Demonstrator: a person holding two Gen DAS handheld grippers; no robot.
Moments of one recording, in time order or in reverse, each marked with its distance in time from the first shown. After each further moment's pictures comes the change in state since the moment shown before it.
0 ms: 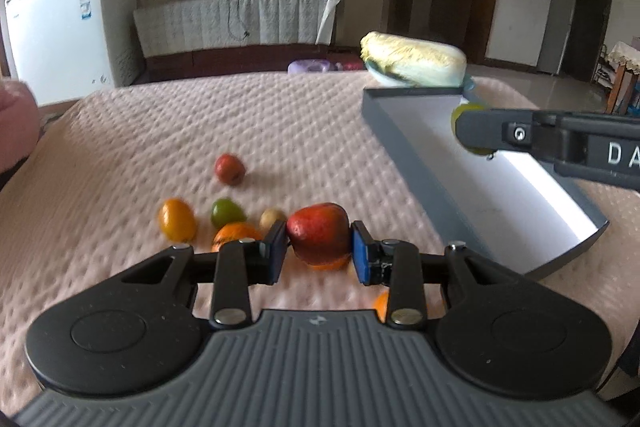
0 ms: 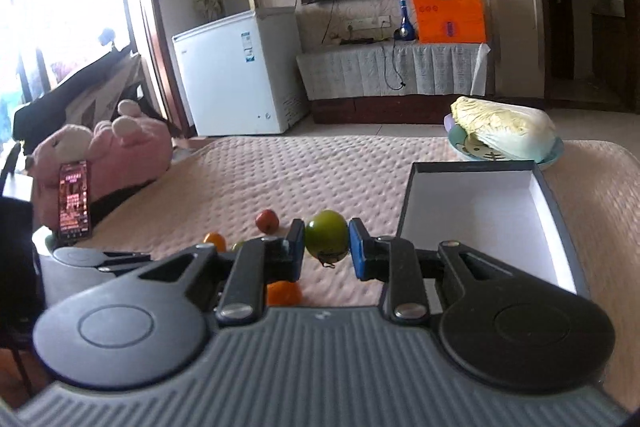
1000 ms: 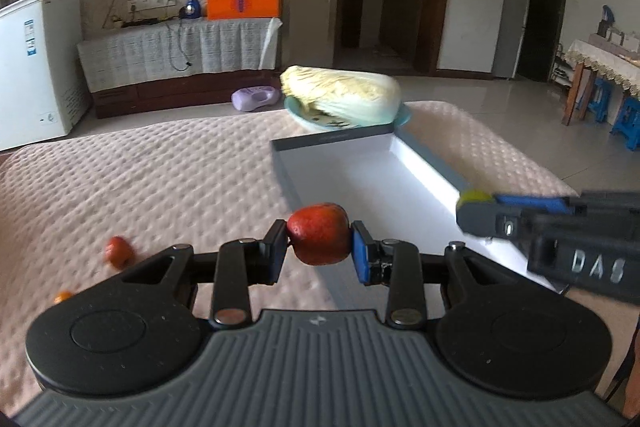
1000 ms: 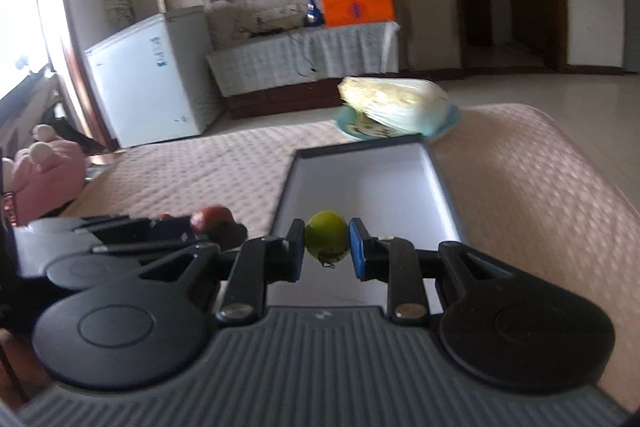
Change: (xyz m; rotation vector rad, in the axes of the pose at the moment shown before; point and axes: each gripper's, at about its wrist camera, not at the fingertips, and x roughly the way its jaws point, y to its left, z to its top) left arm 0.049 -0.069 0.053 0.072 -0.057 -0.140; right arm -0.009 -0.061 -0.007 0.138 0.056 -0.260
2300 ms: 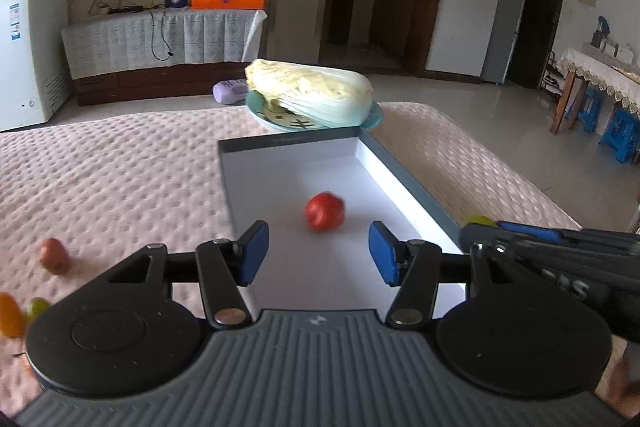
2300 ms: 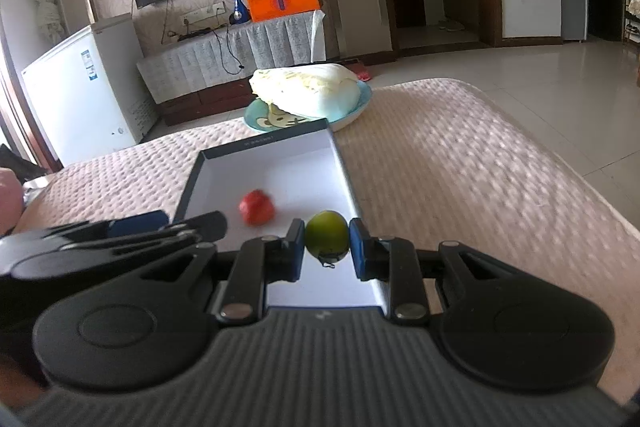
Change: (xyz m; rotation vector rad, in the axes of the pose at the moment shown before) left arm 0.034 -0.030 0.009 -0.043 0.011 -0.041; right arm 0.021 -0.036 -0.003 0.092 0.006 -0.144
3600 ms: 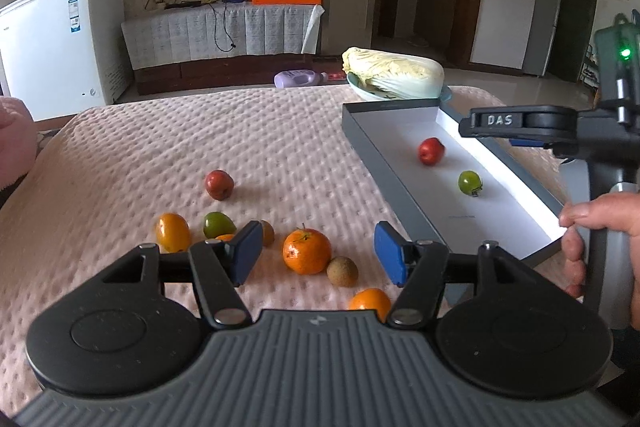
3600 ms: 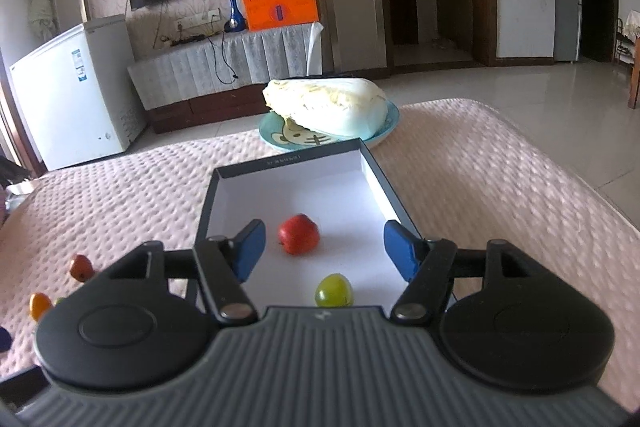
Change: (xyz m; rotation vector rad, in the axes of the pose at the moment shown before) left arm -0.125 0.077 -0.052 -0.011 0.025 0.144; right arm 0.027 0.049 0.007 -0.030 -0.059 -0.059
